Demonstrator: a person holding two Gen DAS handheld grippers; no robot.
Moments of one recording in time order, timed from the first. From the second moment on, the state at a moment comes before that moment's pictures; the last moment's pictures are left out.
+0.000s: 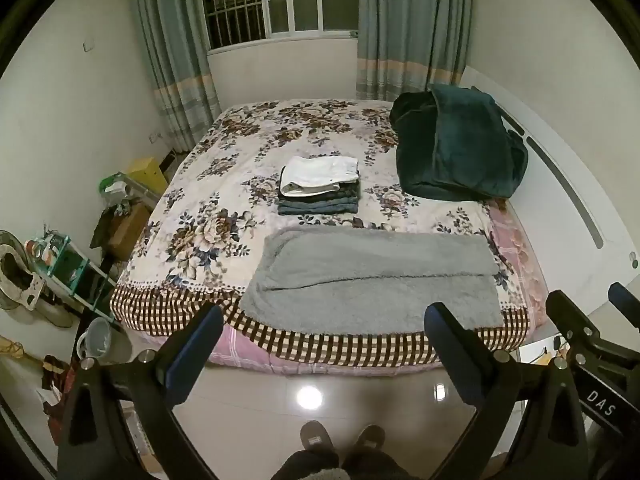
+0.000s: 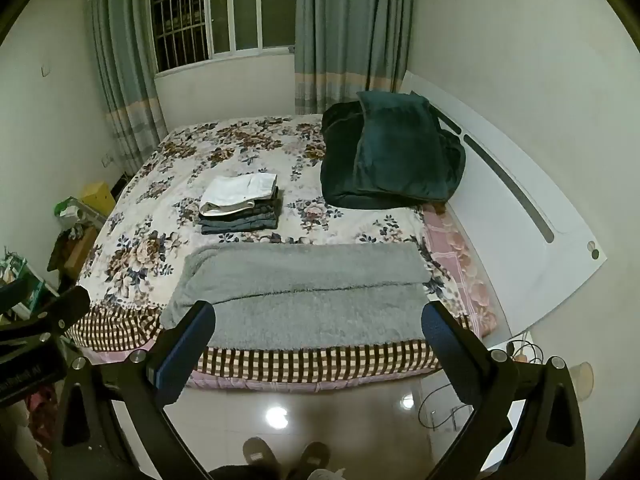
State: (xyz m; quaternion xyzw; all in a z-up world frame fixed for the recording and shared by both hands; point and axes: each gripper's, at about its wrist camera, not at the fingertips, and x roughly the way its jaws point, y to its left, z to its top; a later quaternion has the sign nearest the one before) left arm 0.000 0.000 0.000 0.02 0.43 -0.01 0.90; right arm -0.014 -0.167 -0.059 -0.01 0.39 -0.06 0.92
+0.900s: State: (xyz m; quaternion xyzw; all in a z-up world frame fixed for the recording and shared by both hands) left arm 0.003 -0.007 0.012 0.03 0.43 -0.01 0.90; right arm -0.016 -0.166 -0.046 -0.01 0.39 -0.05 0.92
